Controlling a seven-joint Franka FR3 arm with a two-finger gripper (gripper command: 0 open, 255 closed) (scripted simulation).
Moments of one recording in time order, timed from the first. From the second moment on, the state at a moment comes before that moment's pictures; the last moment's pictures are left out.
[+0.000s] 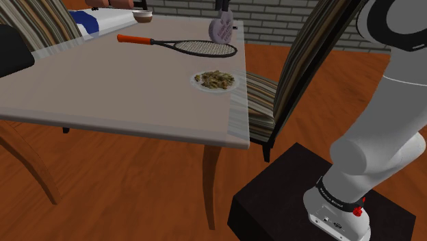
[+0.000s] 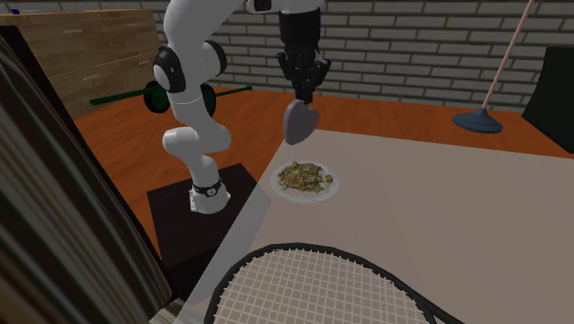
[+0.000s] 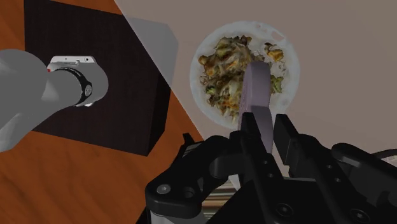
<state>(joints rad) -0.40 0.17 0.77 -0.96 0.02 1.09 1.79</state>
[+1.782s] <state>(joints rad) -0.52 -0.11 0.69 -1.53 0.21 1.43 1.60</state>
